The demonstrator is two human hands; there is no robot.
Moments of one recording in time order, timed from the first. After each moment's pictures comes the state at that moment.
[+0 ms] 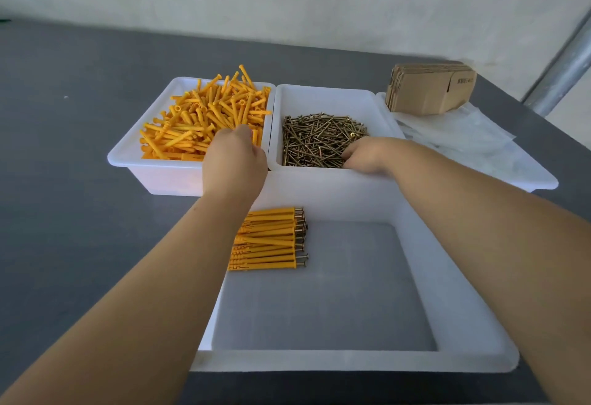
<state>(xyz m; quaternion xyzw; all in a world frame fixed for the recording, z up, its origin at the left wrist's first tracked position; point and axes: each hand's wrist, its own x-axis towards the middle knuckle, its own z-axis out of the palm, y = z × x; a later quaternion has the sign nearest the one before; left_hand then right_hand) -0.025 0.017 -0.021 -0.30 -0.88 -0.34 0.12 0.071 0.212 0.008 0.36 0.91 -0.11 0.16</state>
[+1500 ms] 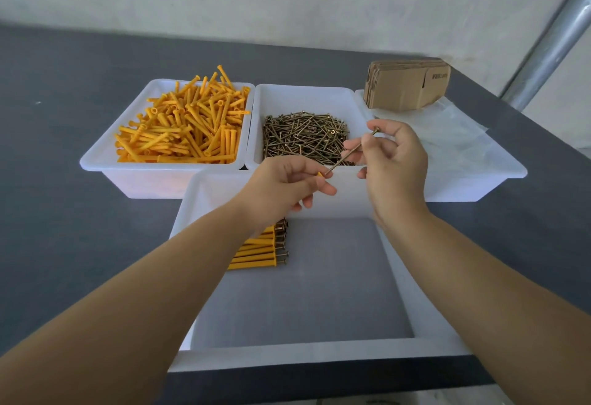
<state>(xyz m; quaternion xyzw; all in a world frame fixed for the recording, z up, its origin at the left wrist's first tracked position) 0.031 0.039 -0.028 -0.44 -0.63 -0.56 -0.32 0.150 0.152 -0.006 0.28 0.65 -0.52 -0.48</state>
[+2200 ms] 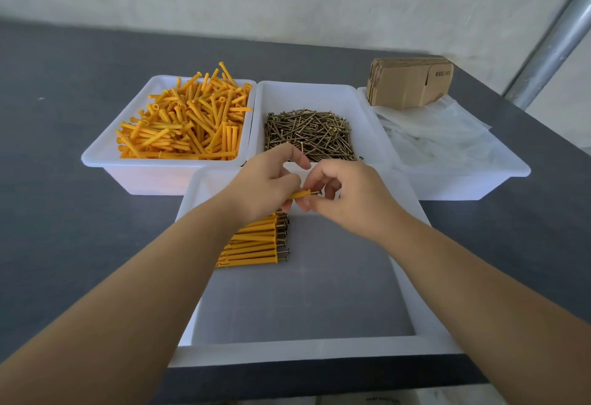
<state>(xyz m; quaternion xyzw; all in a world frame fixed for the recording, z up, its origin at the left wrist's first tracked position) 0.021 0.027 -0.020 -0.47 -0.72 -0.45 -0.23 0.154 0.141 -0.021 0.17 0.90 -0.35 -0.20</state>
